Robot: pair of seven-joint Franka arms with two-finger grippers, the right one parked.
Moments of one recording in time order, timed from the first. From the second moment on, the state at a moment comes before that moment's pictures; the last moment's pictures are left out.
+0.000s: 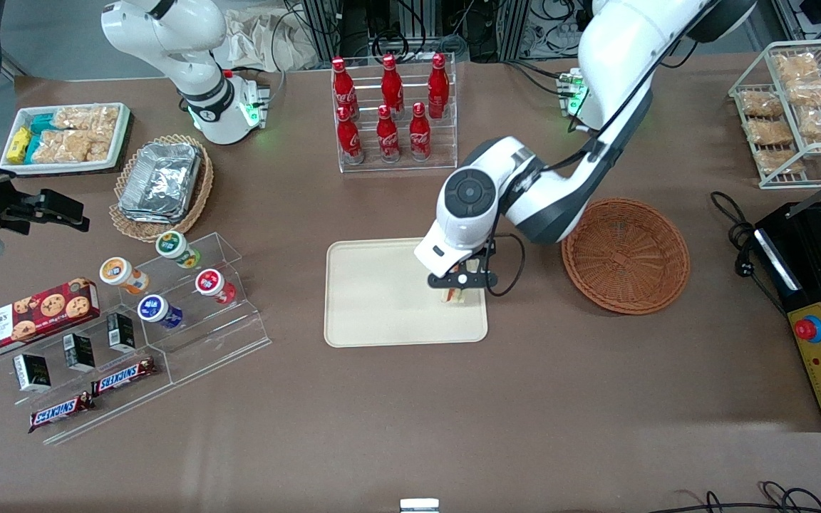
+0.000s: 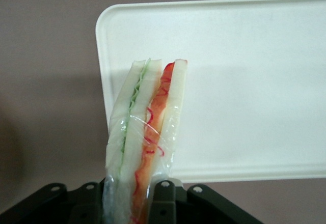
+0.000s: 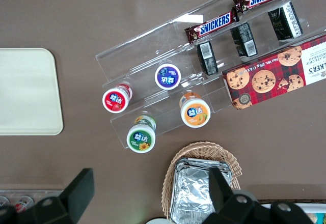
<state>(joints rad) -0.29 0.61 -0.49 -1.59 0.23 2.04 -0.82</state>
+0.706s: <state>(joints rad) -0.29 0.75 -0.48 -1.58 0.37 2.12 -0.92</state>
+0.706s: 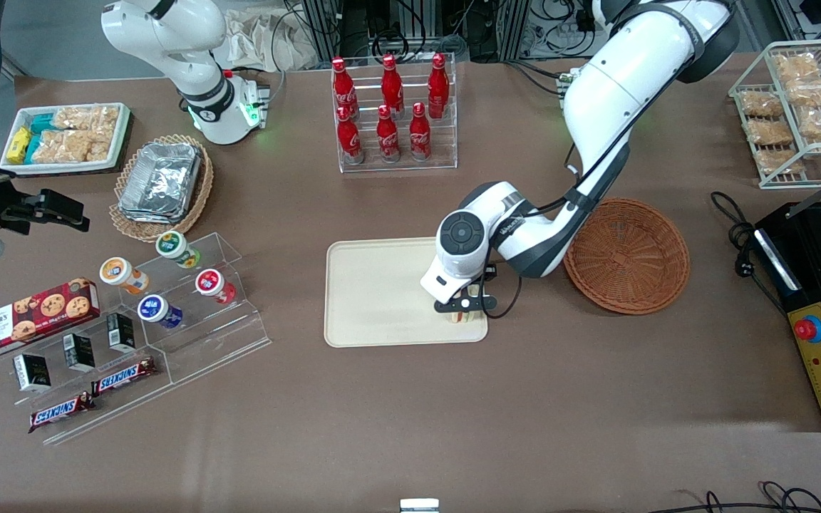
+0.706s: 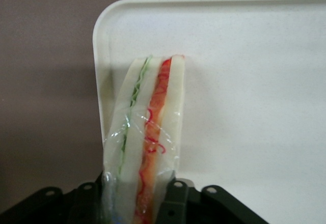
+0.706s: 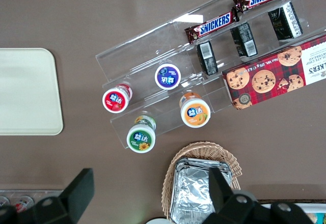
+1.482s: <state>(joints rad) -0.10 0.33 -0.47 -1.42 0.23 1.77 -0.93</state>
